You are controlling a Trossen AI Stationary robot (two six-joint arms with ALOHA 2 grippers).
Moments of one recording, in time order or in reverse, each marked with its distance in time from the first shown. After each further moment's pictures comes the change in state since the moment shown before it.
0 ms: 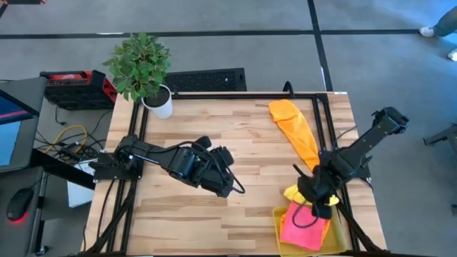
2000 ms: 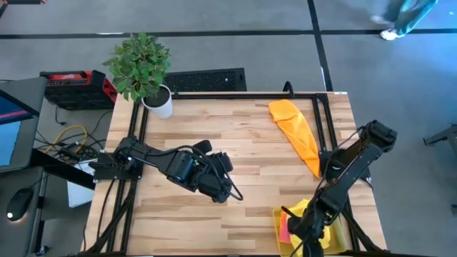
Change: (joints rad) left arm -0.029 0.000 0.000 -0.009 0.038 0.059; right arm 0.196 0.326 0.000 0.686 -0.156 0.316
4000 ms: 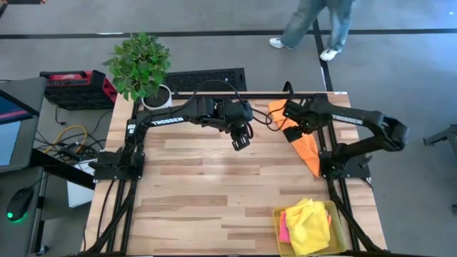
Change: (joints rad) left arm 0.491 0.025 -0.098 0.367 0.341 0.441; right arm -1.442 -0.257 -0.206 -0.631 0.655 -0.691
